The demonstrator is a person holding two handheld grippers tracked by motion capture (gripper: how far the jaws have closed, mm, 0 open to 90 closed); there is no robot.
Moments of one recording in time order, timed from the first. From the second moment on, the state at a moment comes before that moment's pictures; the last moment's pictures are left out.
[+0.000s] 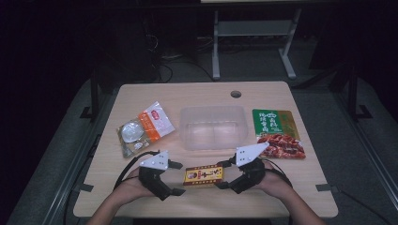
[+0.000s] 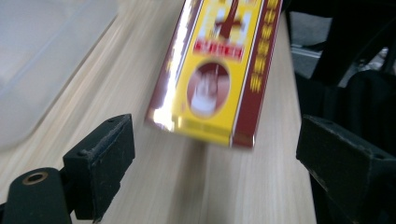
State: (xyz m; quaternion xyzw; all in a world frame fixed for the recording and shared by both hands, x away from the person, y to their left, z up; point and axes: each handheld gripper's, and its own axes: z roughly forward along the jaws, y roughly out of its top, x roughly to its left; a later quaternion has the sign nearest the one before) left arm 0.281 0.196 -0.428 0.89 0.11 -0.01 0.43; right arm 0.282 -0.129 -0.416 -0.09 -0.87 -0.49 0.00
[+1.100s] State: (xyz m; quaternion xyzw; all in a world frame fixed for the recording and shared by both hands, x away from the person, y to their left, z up) left arm 0.264 0.234 -0.438 0.89 0.19 0.04 0.41; right arm 0.316 -0.135 -0.366 -0.12 -0.87 -0.48 -0.06
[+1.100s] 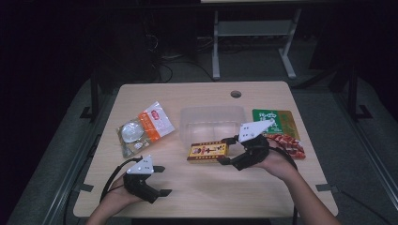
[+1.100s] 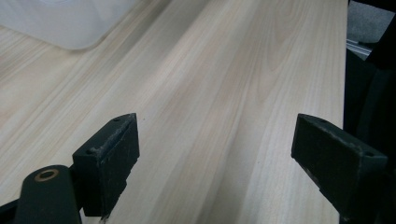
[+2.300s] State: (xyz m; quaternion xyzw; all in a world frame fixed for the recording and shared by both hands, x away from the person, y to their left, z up) left arm 0.267 0.241 -0.444 0.89 0.20 0.04 0.41; right arm 0.405 -0.099 -0.345 -0.13 -0.88 -0.44 -0.10
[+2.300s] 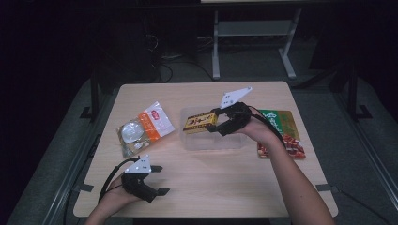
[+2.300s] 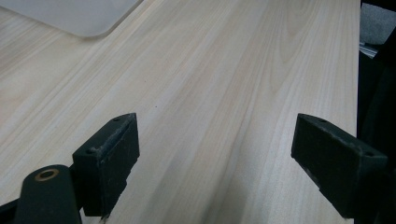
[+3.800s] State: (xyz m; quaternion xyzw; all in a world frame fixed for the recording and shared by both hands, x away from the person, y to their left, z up) left arm 0.266 0.238 -0.445 0.89 0.20 0.04 0.40; right arm 0.444 -0.052 -0.335 -0.11 -0.88 -0.44 -0.10
